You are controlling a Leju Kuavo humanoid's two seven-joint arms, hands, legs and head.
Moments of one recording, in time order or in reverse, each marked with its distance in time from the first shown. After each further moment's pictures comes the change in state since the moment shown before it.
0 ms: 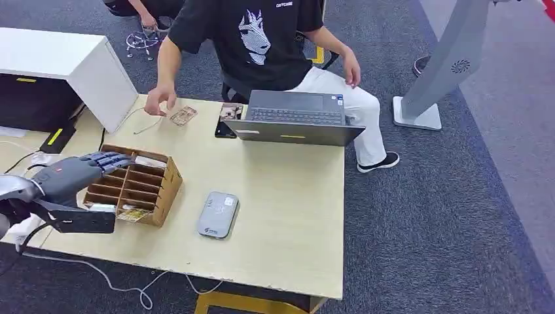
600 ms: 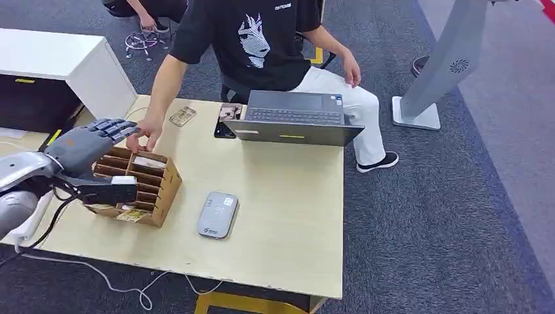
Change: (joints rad) left arm -0.129 -0.181 -0.026 0.128 -0.218 0.085 0.065; right arm 0.052 0.000 -0.072 -0.017 0.017 0.000 0.012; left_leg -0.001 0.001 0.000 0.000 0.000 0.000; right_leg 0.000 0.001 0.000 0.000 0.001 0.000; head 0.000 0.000
